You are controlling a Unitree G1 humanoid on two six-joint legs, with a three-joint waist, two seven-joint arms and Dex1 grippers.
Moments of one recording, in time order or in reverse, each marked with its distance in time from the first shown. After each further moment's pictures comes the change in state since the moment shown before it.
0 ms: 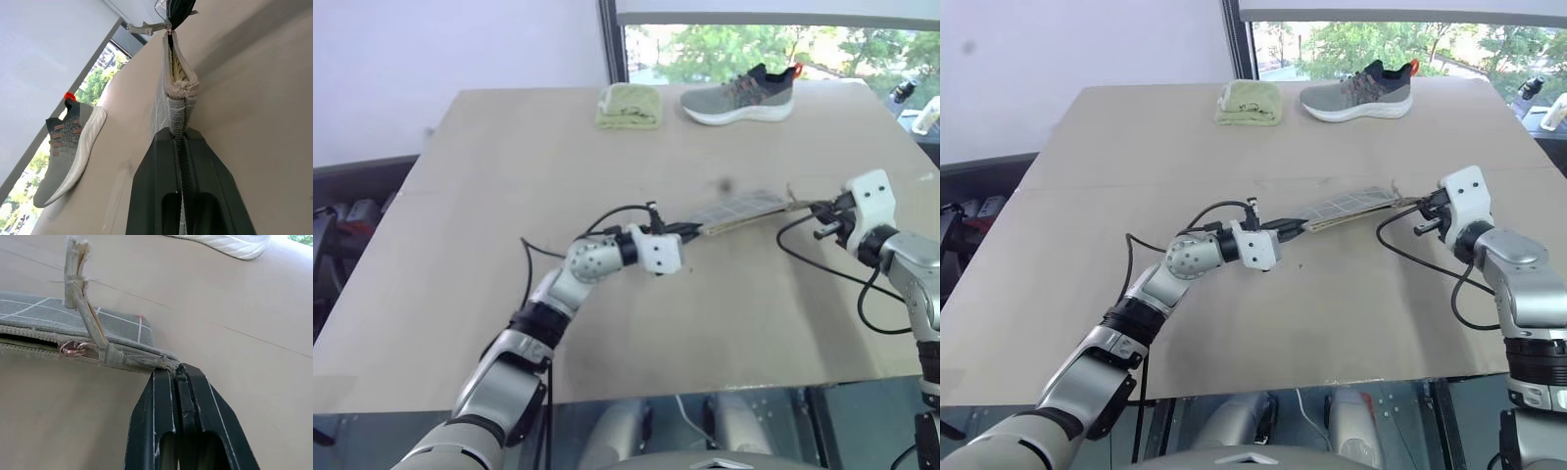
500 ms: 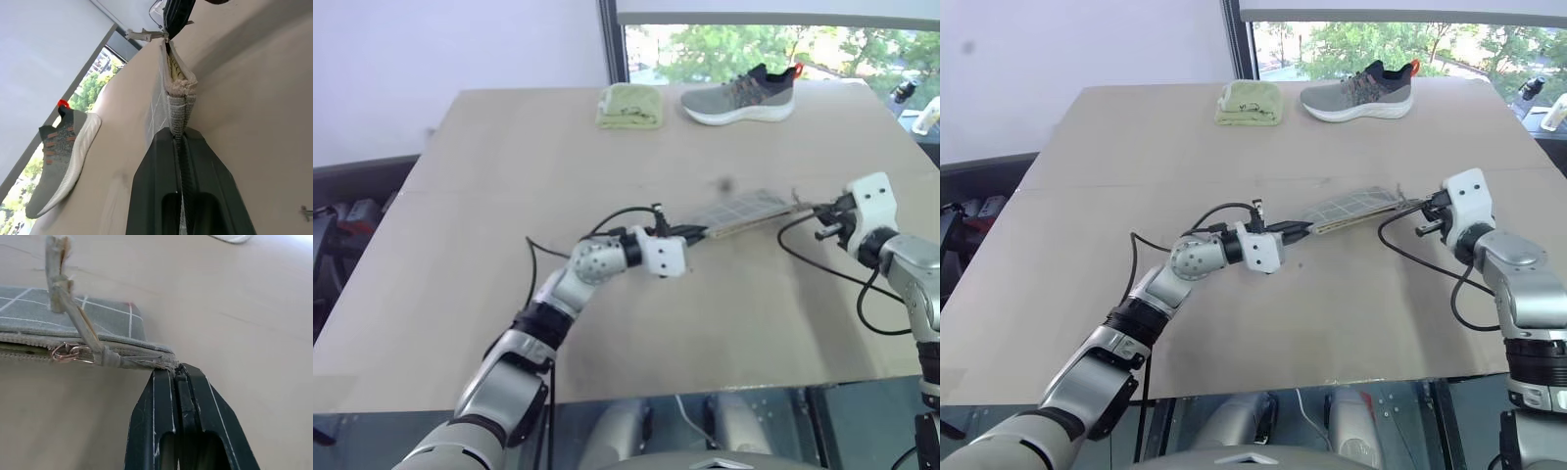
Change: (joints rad) left arm 0.000 -0.009 -0.031 -0.014 0.000 0.007 -0.006; right arm 0.010 -0.001 0.000 0.007 0.000 0.044 -0.045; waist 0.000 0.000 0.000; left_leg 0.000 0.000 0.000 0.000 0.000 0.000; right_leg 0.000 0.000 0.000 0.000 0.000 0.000
